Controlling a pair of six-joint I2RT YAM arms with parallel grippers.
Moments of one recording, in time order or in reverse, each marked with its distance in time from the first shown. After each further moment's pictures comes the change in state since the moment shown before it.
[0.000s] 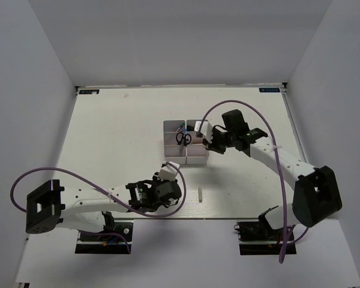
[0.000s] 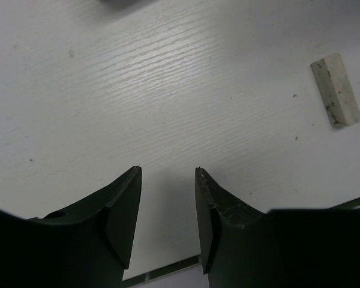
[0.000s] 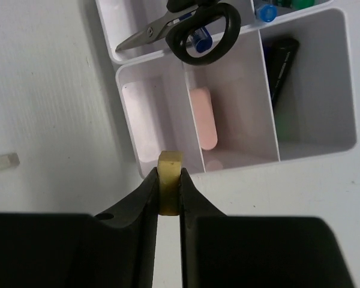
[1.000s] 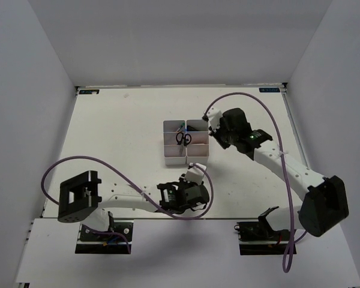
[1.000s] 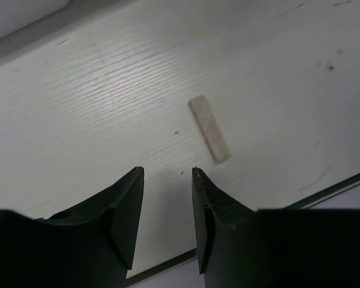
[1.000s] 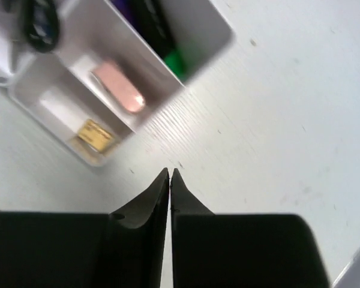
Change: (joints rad) left arm -0.111 0.309 0.224 0.129 -0.016 -0.069; right arm 0.059 -0.037 0.040 0.019 0.422 0.388
